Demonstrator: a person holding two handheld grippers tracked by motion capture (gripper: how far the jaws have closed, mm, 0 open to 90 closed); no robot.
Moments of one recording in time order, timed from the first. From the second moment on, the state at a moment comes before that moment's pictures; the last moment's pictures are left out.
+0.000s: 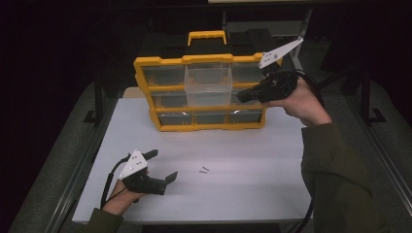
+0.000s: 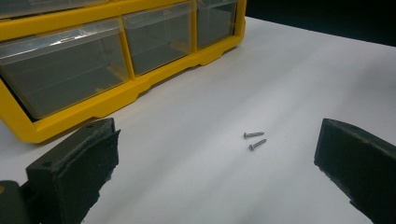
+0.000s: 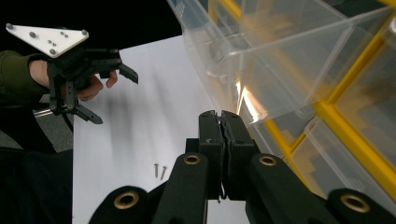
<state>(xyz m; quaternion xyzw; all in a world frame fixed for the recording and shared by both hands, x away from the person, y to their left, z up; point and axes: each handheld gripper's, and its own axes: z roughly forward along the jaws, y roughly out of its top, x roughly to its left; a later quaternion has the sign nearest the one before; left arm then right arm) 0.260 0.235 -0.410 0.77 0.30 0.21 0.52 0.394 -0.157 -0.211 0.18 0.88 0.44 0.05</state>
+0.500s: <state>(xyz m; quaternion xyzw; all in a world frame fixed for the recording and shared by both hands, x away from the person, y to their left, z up) 0.259 0.235 -0.410 0.77 0.30 0.20 0.52 0.398 -0.156 -0.182 0.18 0.87 0.46 0.06</state>
